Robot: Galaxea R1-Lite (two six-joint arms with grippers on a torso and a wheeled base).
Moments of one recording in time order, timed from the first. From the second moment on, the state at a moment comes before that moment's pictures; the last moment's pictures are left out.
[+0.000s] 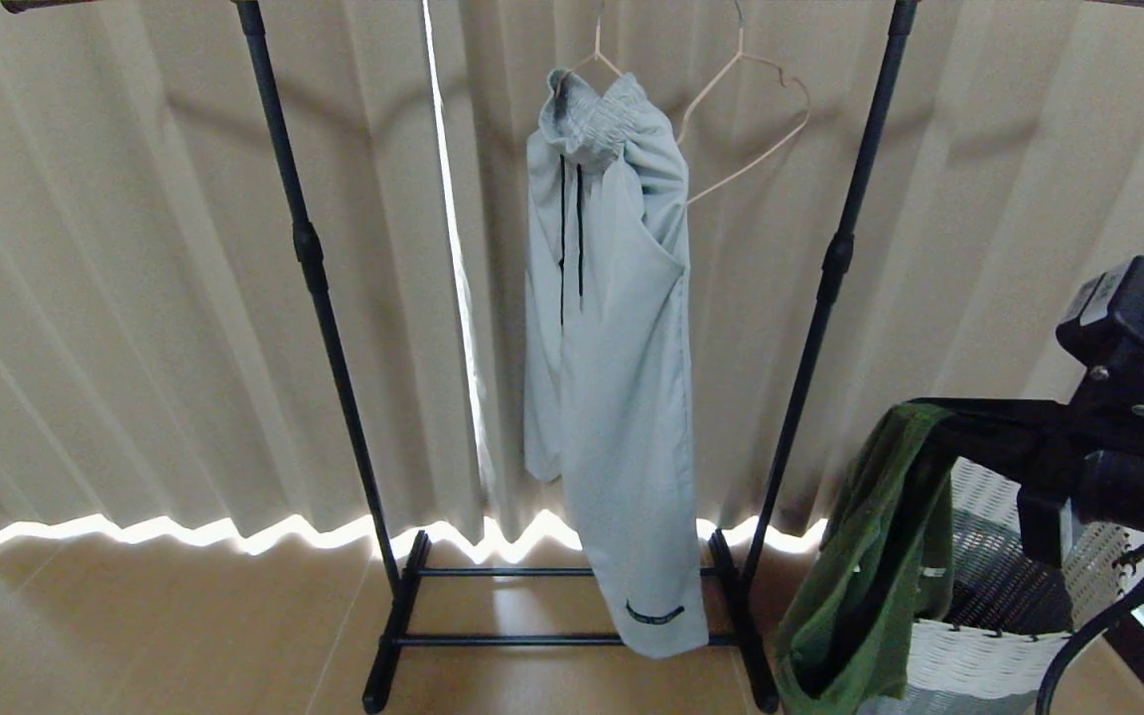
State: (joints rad) left arm 0.00 0.03 -0.11 -0.01 -0.43 0.12; right arm 0.45 1.24 -0.74 -0.17 0.07 -0.41
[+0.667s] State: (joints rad) left arm -0.09 0.46 -0.27 -0.15 -0.70 0.12; right arm 0.63 1.40 -1.01 -0.17 0.07 -0.41
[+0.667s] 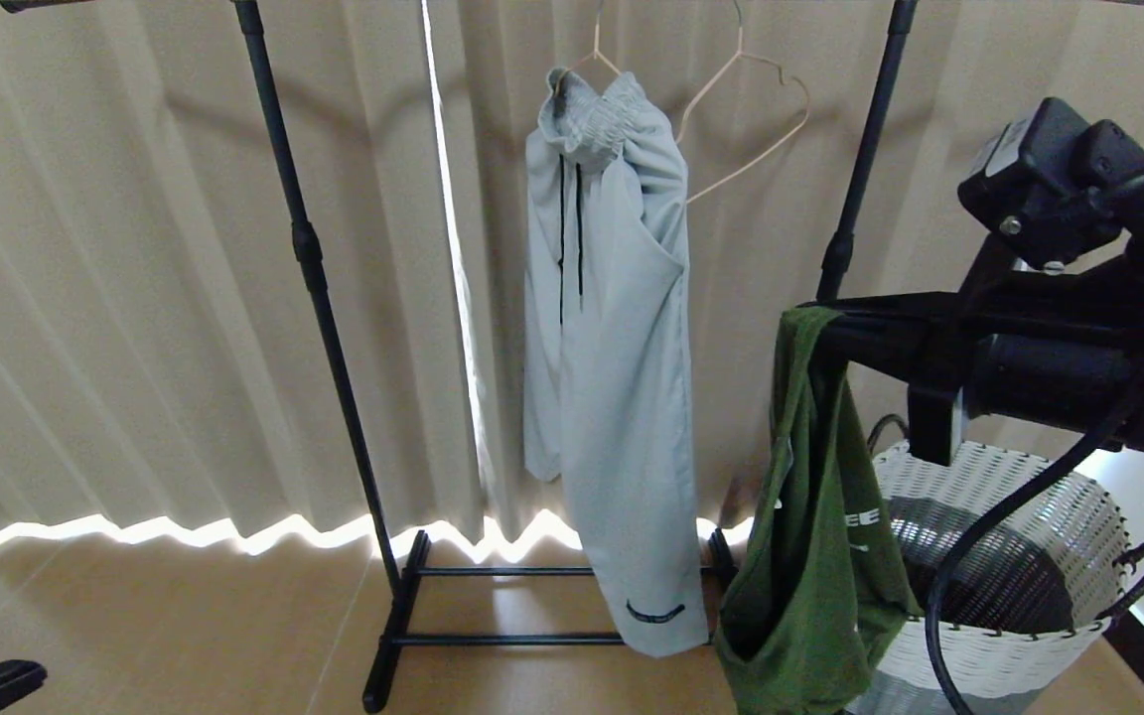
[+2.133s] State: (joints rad) left arm -0.81 1.61 -0.45 -0.92 -0.17 -0.05; right arm 0.73 1.45 -1.02 -0.37 0.18 -0.38
